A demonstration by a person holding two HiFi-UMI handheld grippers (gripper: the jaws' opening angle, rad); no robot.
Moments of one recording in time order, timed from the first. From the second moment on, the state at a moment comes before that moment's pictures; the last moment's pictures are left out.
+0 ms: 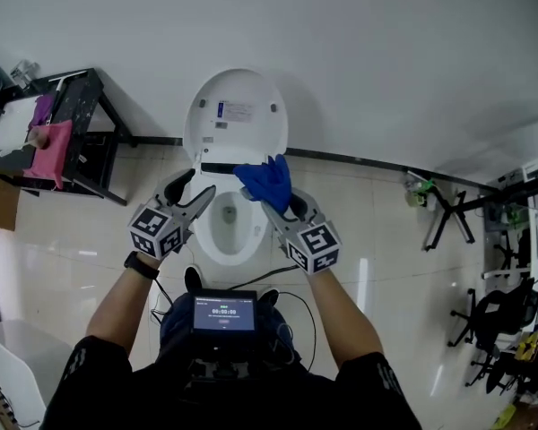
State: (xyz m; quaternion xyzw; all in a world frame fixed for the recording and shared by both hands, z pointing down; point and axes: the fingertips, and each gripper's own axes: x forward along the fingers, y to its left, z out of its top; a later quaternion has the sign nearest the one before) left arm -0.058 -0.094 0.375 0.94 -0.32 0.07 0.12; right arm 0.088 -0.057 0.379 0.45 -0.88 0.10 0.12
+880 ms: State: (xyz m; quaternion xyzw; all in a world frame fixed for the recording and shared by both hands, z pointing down) left arm -0.047 -0.075 0.286 0.95 -0.31 0.02 0.04; right arm 0.124 -0.026 0.258 0.48 -0.88 0.01 0.04
